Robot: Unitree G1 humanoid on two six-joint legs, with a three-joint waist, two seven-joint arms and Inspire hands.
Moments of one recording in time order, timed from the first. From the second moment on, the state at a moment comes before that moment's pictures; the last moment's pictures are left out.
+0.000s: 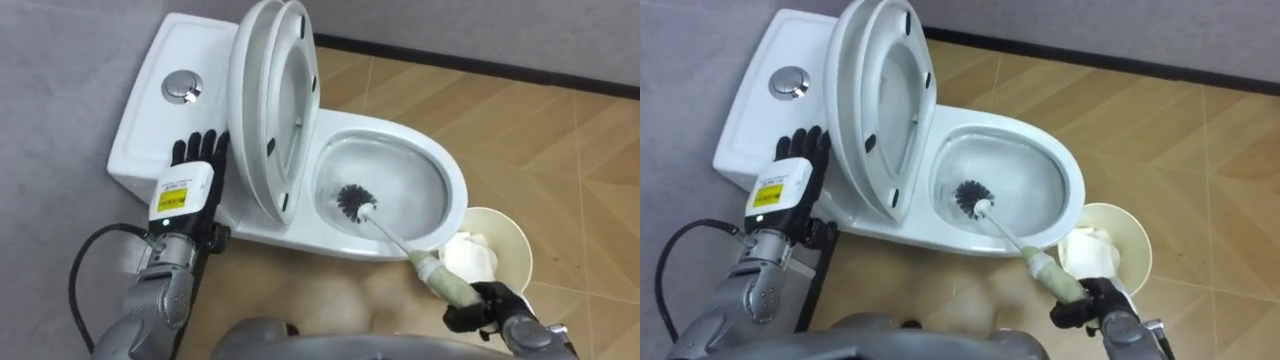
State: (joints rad) left arm 0.24 0.31 -0.20 0.32 0.96 -0.04 0.29; right arm 0.07 -0.31 0.09 1.05 -0.15 0.01 -0.03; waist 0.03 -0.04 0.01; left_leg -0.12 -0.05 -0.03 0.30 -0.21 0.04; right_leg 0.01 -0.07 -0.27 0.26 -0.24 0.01
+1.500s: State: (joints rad) left arm -0.16 0.53 -0.37 0.51 0.86 -0.11 0.55; right arm -0.42 -0.65 0.58 0.98 -0.84 0.17 -0.27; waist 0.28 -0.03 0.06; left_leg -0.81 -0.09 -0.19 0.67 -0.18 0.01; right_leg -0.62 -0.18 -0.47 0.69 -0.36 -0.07
